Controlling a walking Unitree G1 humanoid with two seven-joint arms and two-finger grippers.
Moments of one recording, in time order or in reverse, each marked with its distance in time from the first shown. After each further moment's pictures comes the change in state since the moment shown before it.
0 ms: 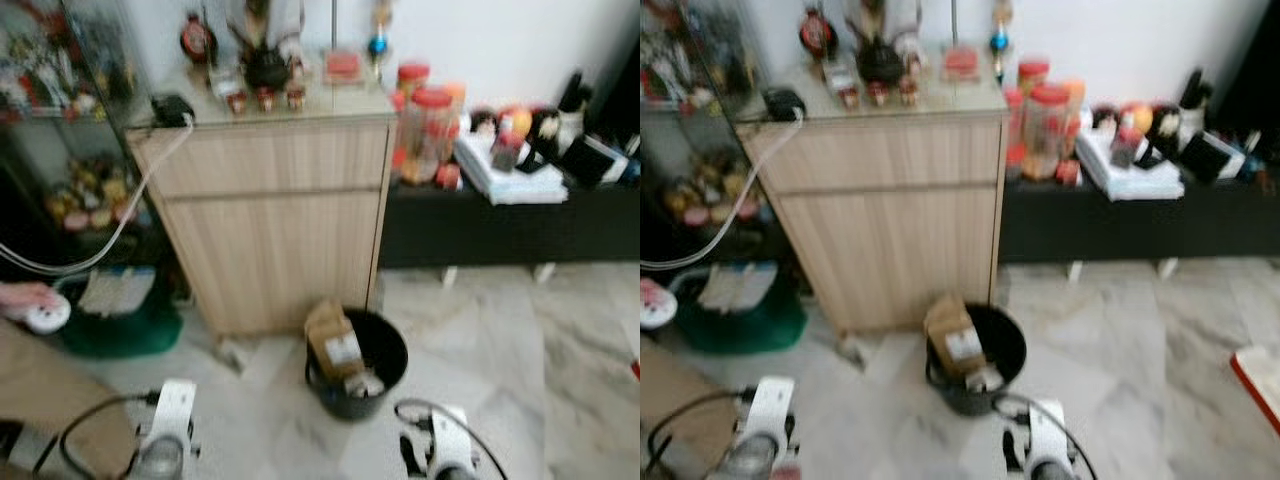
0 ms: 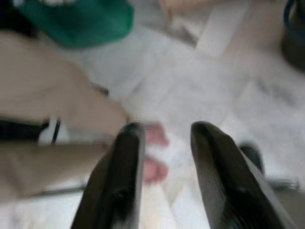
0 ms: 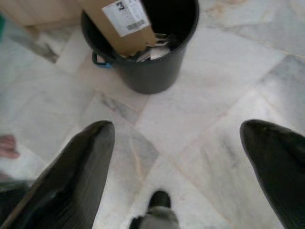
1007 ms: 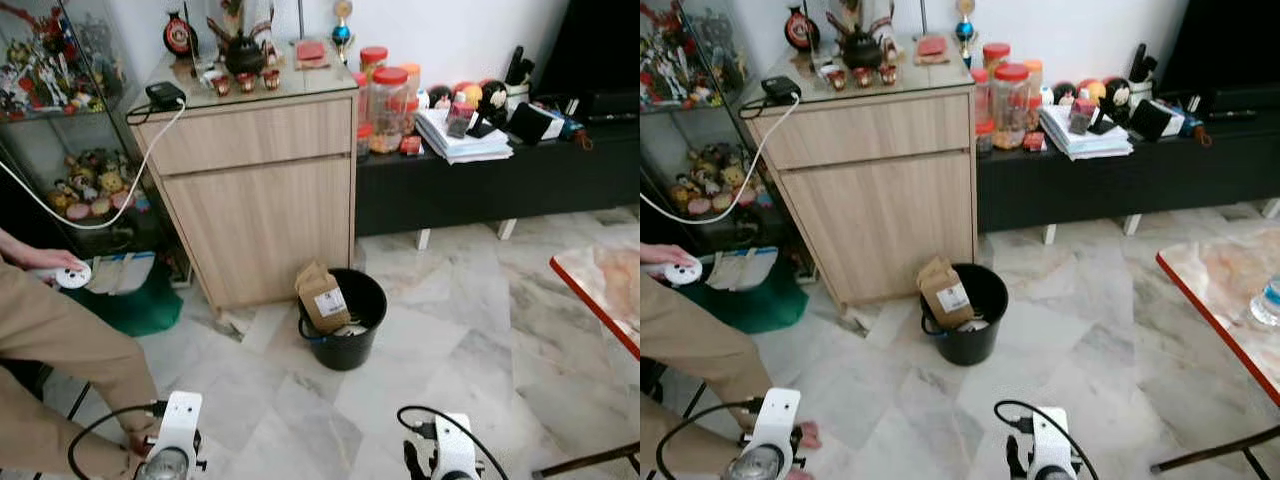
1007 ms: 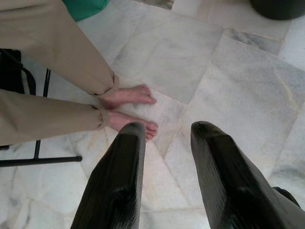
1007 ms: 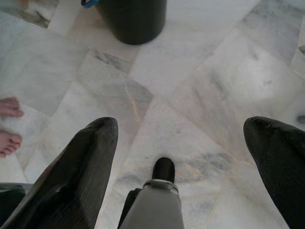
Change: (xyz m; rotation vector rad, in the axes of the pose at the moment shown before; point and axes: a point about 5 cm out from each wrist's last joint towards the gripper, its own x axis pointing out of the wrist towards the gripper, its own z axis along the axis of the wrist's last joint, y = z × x) left arm -0.001 -0.005 -0.005 0.007 0.029 -0.053; right arm -0.004 -0.002 -0.015 0.007 0.042 -0.015
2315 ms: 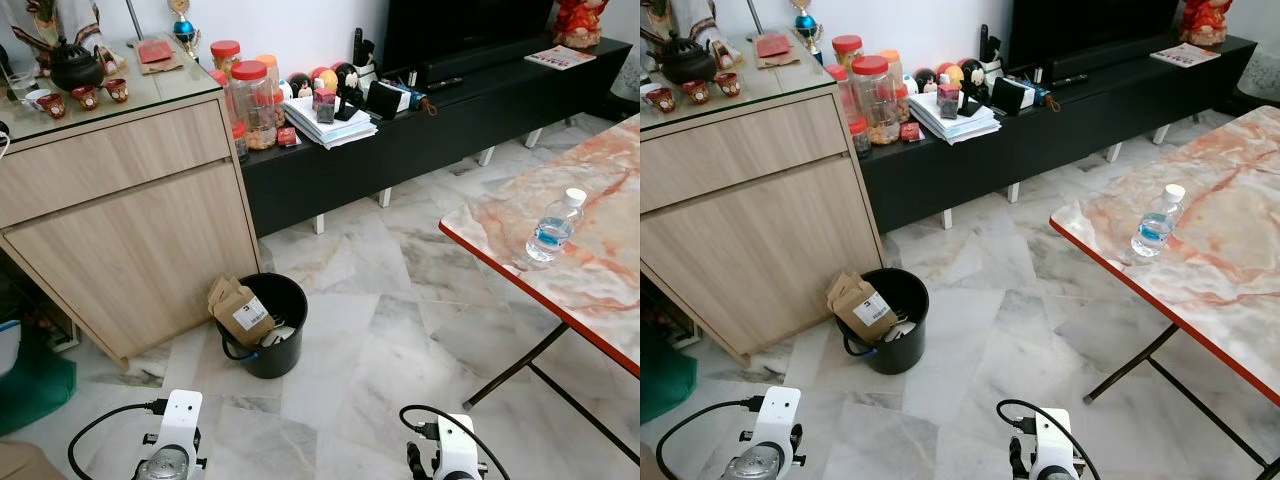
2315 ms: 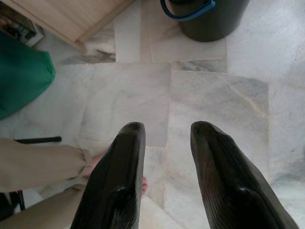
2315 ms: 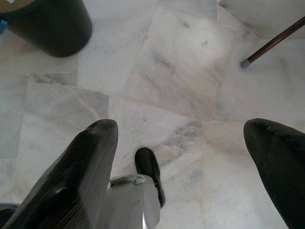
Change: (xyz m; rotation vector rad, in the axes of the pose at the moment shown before) left arm 0.001 -0.001 0.003 0.025 -0.008 0.013; right arm 0.000 -0.002 0.000 0.011 0.015 -0.027
